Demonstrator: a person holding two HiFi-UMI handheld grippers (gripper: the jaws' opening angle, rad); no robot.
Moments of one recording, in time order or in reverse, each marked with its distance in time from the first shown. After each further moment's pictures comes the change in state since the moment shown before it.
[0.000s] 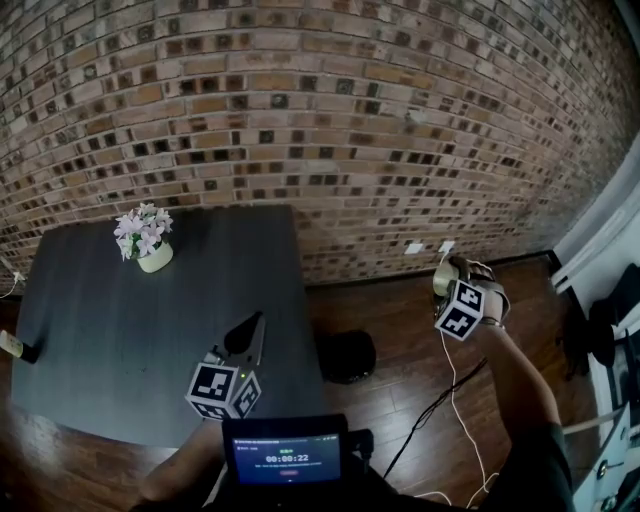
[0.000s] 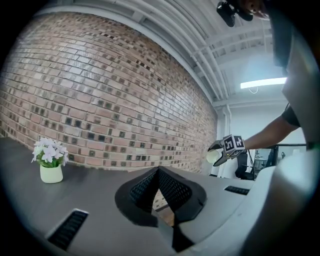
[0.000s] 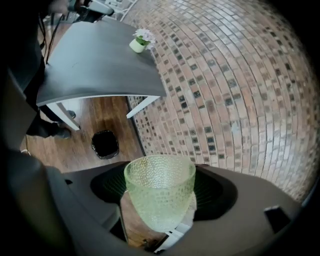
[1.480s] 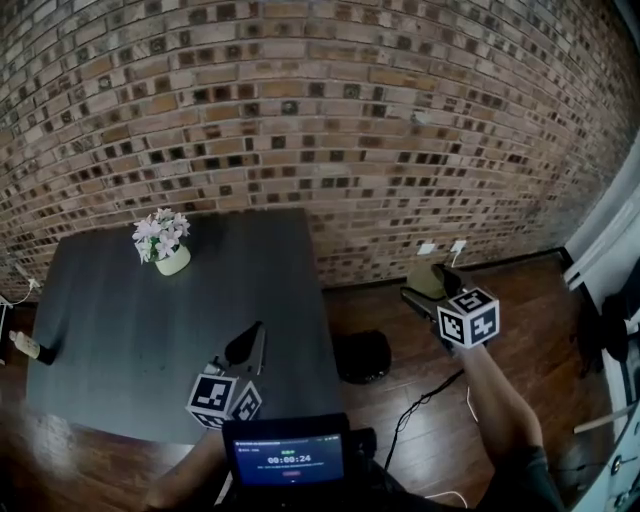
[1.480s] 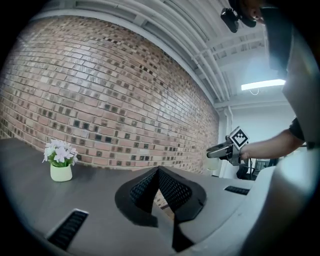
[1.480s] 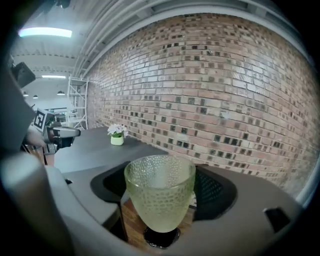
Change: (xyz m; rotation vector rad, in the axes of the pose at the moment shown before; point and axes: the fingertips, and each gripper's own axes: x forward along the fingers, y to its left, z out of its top) left arm -0.044 0.007 0.007 -0.006 -0.011 0.025; right arm -0.082 0.018 0.099 0.859 -0.678 0.286
